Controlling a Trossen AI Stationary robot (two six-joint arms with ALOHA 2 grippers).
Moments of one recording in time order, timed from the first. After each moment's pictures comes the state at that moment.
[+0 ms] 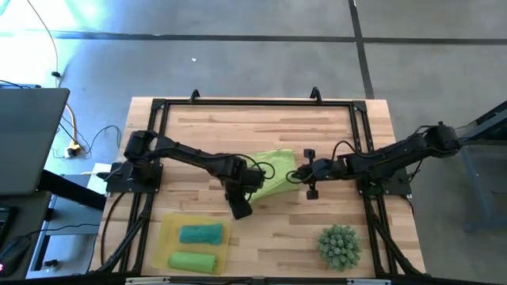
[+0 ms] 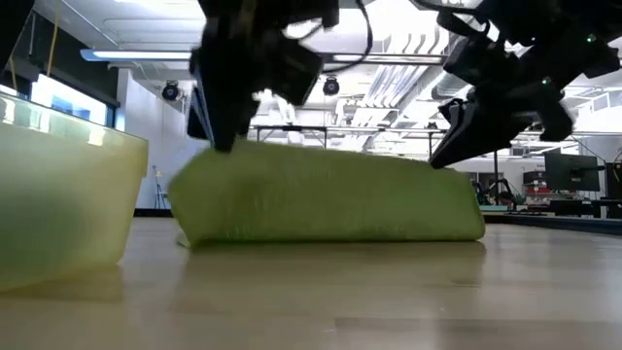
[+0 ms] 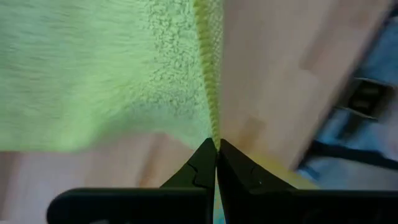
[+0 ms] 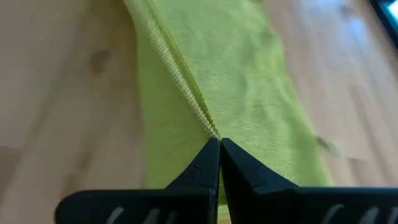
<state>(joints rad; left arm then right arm) -0.03 1.92 1.44 -0.91 0.43 -0.59 0.14 1.20 0.46 0.03 0.21 -0.12</state>
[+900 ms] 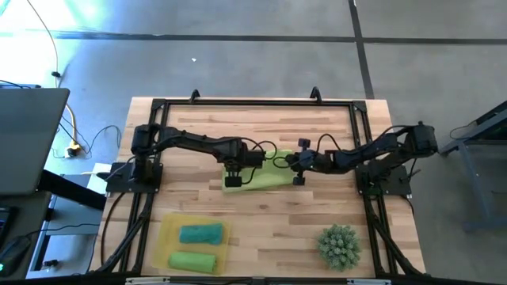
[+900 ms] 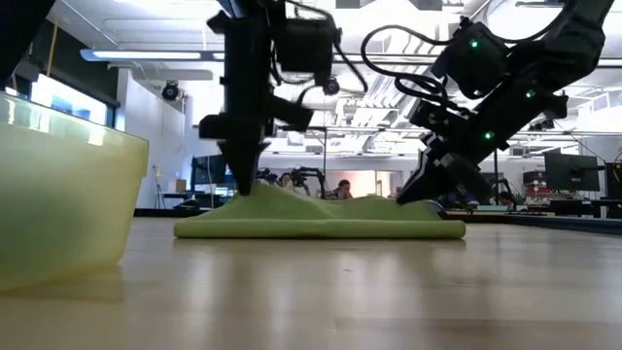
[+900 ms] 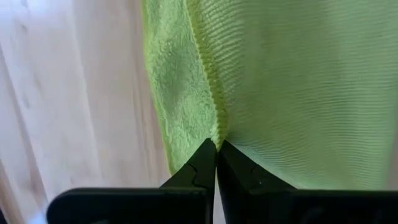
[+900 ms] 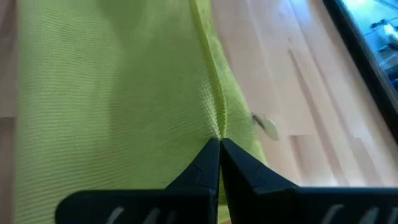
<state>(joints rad) 0.13 1.96 1.44 -1.05 -0.25 0.00 -0.03 1.49 0.46 0.32 0.35 -0.23</state>
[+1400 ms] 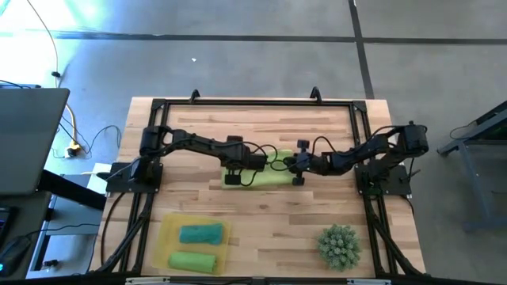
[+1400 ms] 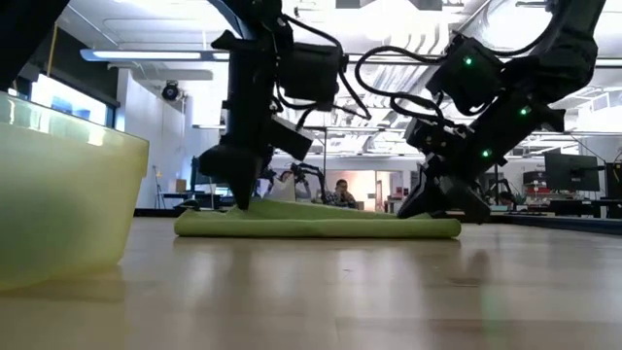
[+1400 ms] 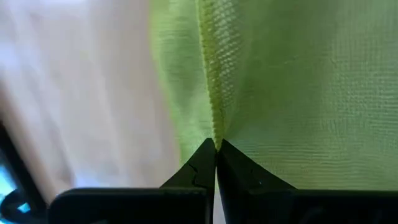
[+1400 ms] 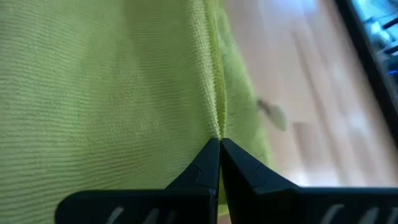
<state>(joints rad) 0.14 2.05 1.44 -1.05 -0.40 0.03 -0.03 1.59 0.46 0.36 0.39 -0.26</state>
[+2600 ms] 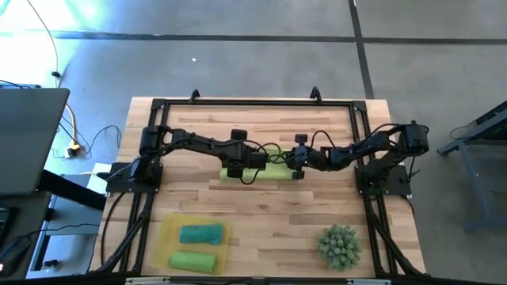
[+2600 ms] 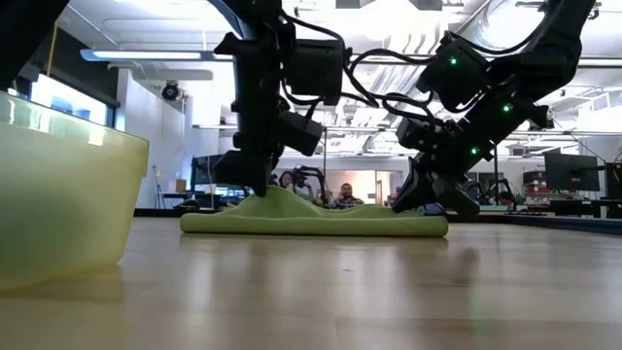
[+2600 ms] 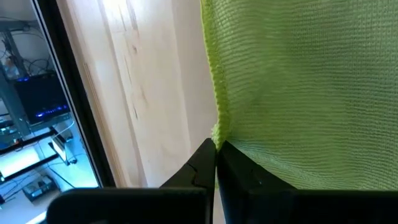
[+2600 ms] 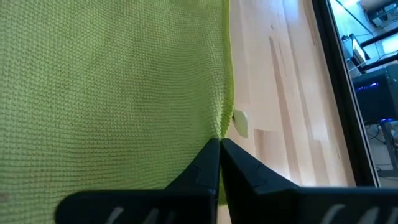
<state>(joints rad) 0.15 2.04 1.44 -0.97 -0.64 0.12 -0.10 1.58 0.51 0.32 0.41 -0.45</state>
